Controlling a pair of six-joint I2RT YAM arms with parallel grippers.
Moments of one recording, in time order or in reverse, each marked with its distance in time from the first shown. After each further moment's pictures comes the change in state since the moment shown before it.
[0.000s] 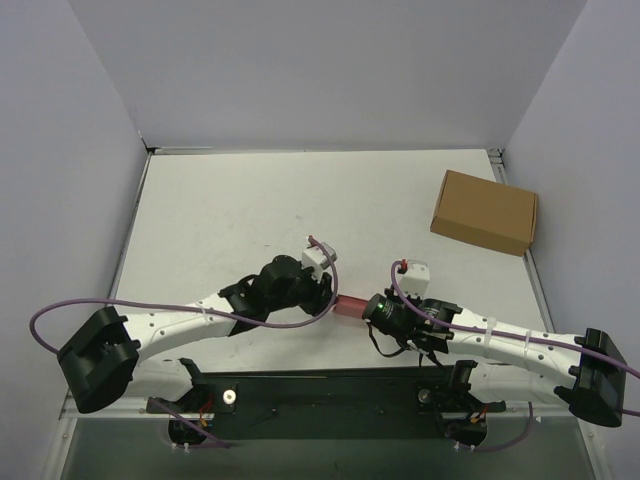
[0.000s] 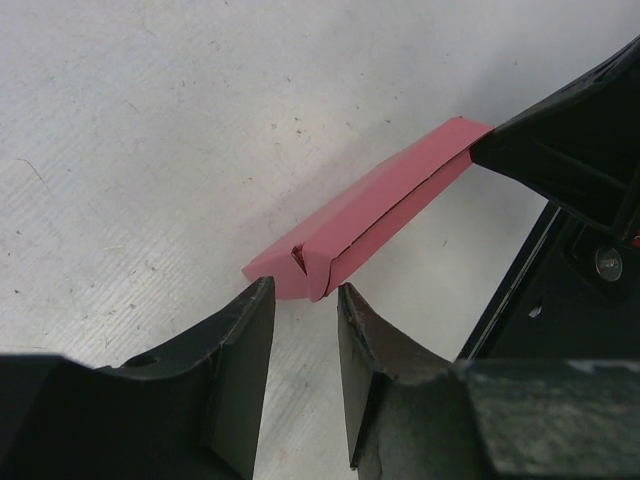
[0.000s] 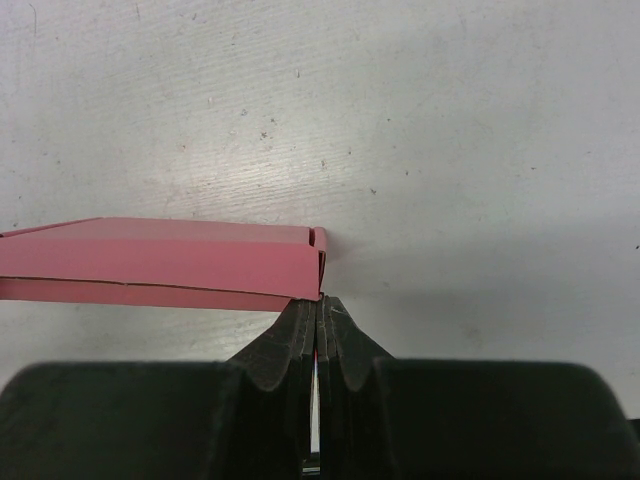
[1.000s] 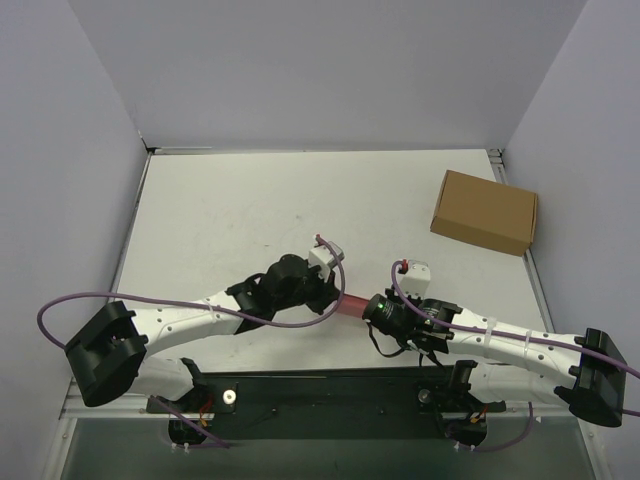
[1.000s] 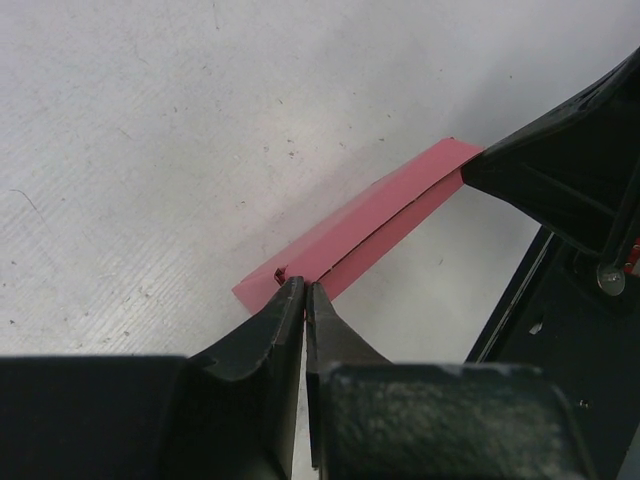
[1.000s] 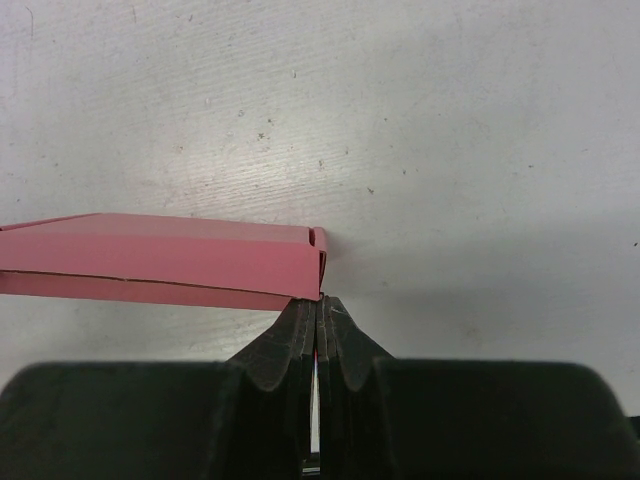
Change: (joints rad) left arm -0.027 0.055 0.039 0.026 -0.023 0.011; right arm 0.000 0.000 0.000 -0.006 0.003 0.011
